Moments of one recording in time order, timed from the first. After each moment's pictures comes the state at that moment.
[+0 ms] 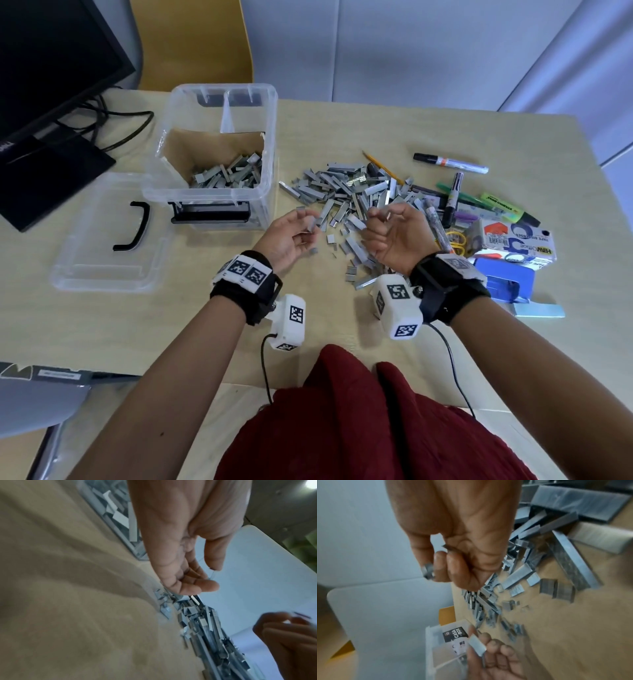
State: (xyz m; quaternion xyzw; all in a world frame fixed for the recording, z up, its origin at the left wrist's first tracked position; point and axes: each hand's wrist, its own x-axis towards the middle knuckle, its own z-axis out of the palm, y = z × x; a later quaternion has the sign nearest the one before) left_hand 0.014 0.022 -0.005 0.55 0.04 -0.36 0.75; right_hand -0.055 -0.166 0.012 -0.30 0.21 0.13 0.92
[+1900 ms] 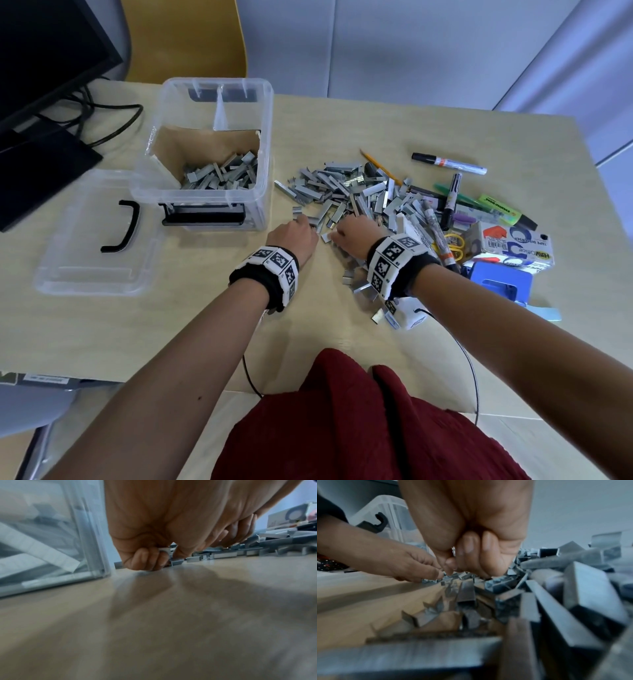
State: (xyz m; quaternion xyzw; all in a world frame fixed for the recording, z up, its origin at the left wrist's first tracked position) left_hand 0.025 -0.008 -0.027 0.96 -0.20 -0.17 0.07; right_hand -0.008 -0.134 -0.008 -0.95 0.09 0.23 0.17
